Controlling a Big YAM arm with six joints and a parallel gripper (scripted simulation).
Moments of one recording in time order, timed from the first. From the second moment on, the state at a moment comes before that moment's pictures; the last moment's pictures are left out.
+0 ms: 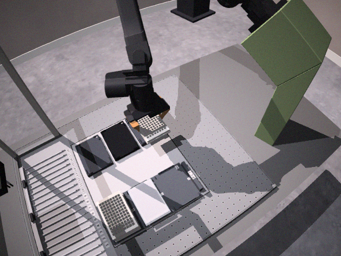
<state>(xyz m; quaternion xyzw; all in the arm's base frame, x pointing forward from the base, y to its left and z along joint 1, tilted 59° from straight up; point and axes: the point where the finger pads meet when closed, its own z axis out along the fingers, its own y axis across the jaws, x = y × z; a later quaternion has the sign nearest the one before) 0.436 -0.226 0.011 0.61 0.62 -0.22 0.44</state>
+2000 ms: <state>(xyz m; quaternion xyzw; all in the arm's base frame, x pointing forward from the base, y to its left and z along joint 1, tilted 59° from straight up) 0.490 -0.109 -0.149 0.62 0.61 -0.21 0.44</state>
